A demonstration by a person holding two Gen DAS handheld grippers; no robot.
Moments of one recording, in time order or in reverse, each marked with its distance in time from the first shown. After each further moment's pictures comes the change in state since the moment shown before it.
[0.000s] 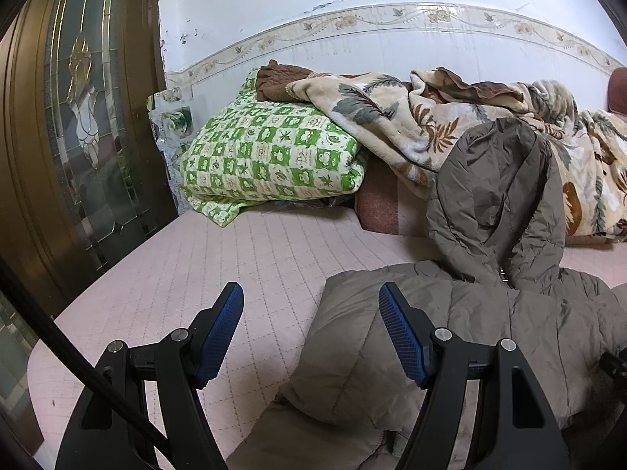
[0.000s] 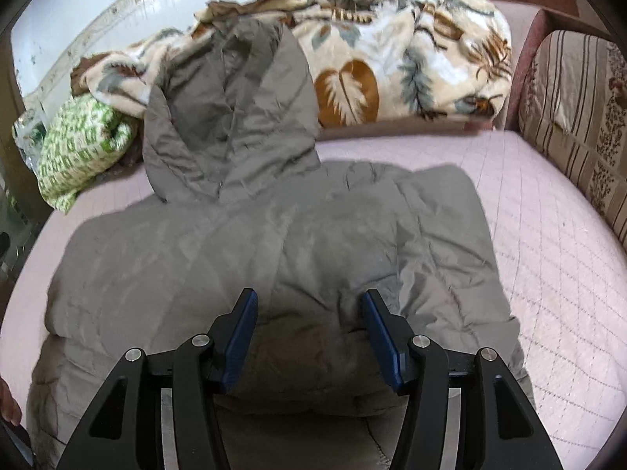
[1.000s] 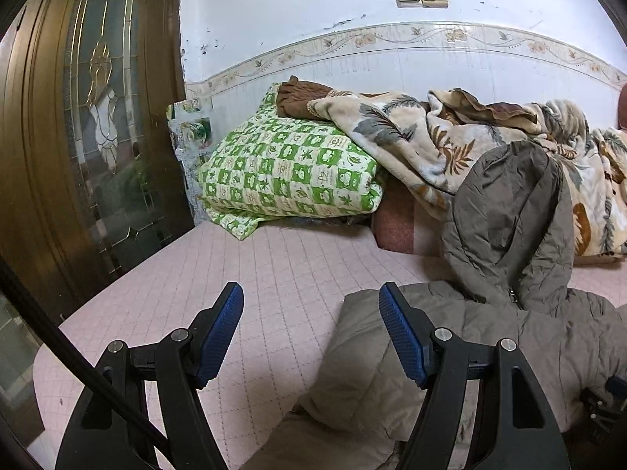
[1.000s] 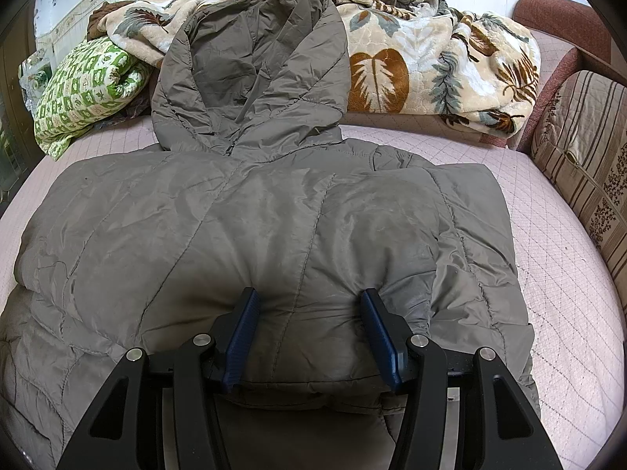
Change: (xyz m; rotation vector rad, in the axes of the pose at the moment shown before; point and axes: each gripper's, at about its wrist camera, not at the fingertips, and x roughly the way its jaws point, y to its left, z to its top) left arm -0.012 0.016 0.009 -0.042 -0.057 0.053; right arm 0.015 0.025 -0.012 -0.149 0.035 -0.065
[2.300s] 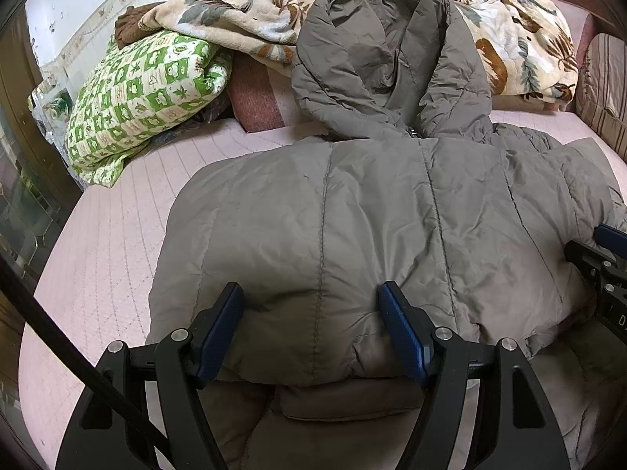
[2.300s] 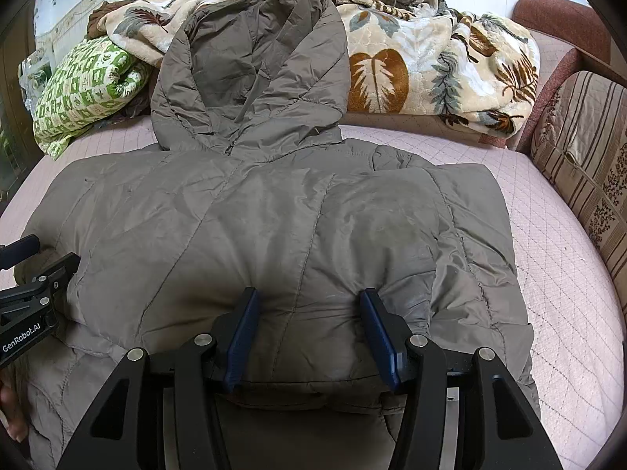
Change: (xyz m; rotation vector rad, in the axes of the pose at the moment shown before) left arm 0.050 -0.099 -0.074 0.331 0.354 -0.321; right arm 0.001 0.000 -0.001 0.000 -0.002 0.002
